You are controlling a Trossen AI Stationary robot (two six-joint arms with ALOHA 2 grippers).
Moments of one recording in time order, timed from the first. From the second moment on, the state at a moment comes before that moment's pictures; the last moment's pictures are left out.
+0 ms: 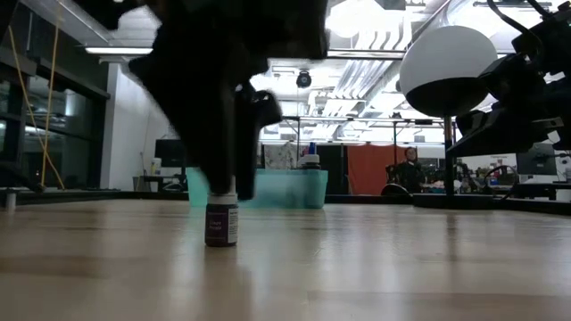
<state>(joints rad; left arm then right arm) -0.39 2.04 1.53 -0.70 0.07 -0.22 -0.01 0.46 0.01 0.05 0.06 -0.09</state>
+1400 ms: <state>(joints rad) -0.32 1.87 1.57 -0.79 0.04 -0.21 -0.01 0.46 0.01 0.05 0.06 -0.09</state>
